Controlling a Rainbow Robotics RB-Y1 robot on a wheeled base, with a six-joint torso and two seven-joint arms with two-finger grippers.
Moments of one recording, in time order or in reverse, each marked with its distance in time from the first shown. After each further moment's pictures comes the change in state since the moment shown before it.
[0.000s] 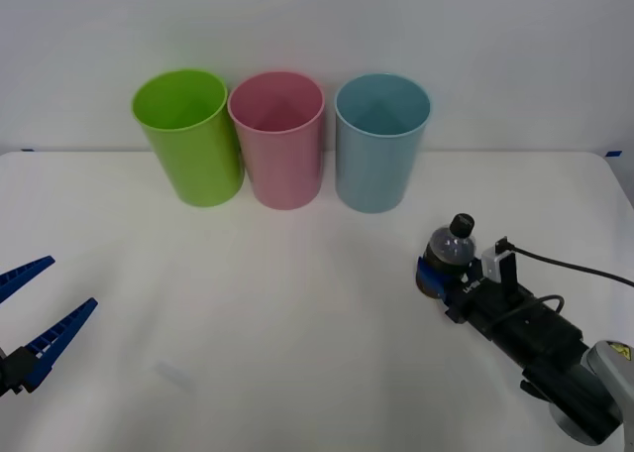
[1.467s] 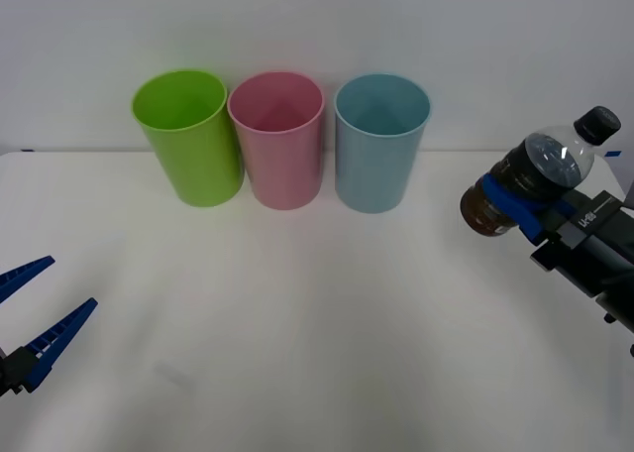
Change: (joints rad) right arm 0.180 -0.246 -0.163 -0.625 -0.098 0.017 -0.544; left arm 0.000 0.000 0.000 0.000 0.000 0.000 0.000
